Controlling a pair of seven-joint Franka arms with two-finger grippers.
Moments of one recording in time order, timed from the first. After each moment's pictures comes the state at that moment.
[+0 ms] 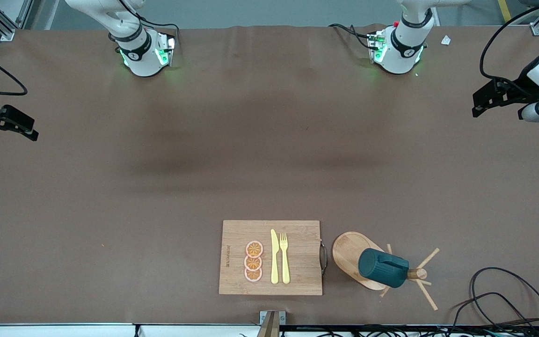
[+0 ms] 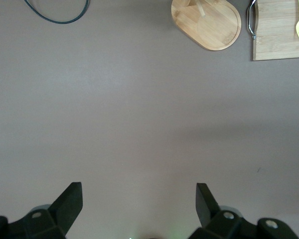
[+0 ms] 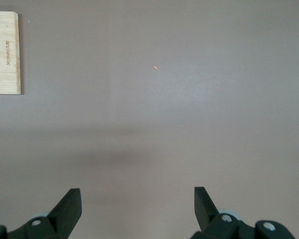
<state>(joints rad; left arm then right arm) 0.00 -0.01 -0.12 -1.50 0.02 1.47 -0.02 0.01 0.00 -0.06 -1.58 0.00 1.64 -0.07</state>
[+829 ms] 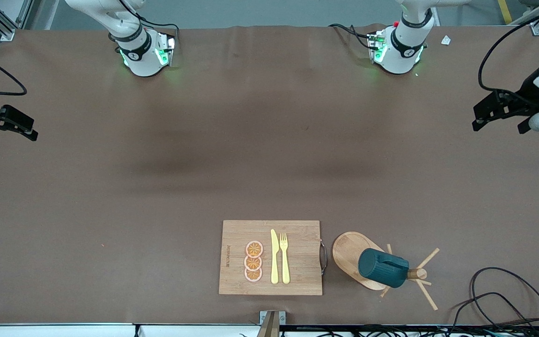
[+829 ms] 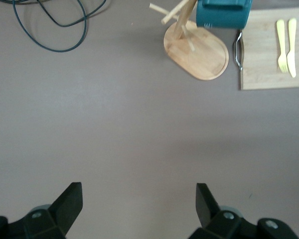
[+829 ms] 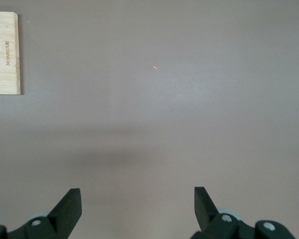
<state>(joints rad) 0.00 0.03 -0.11 -1.49 -0.02 1.61 -0.05 0.01 0.00 -0.07 -1.58 0.00 1.64 -0.07</state>
